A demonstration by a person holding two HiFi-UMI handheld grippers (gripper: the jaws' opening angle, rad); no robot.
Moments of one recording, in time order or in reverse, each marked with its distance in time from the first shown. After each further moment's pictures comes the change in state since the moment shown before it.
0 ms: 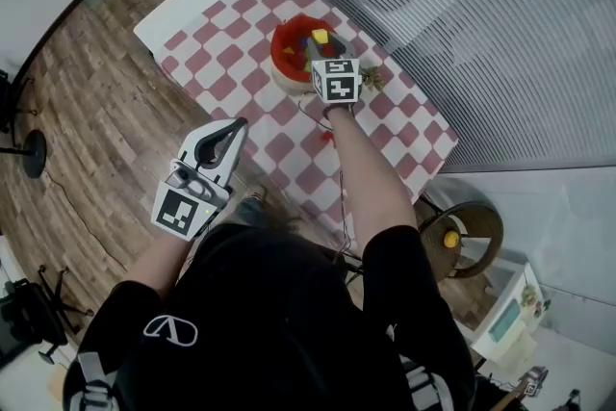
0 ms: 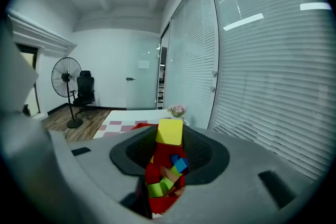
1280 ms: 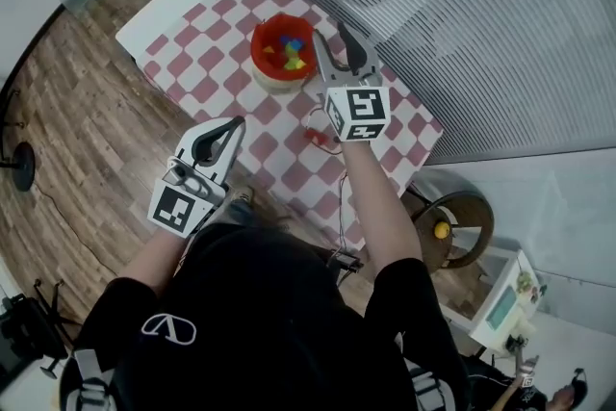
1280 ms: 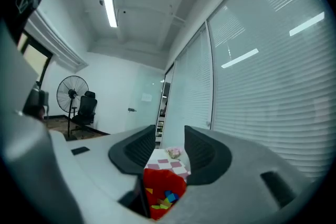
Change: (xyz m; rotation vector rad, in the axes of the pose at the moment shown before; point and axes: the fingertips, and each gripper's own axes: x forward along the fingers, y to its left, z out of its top) left arm 0.018 -0.017 -0.002 -0.024 -0.021 -0.059; right arm -0.149 -0.002 0.123 -0.060 -0.400 -0.010
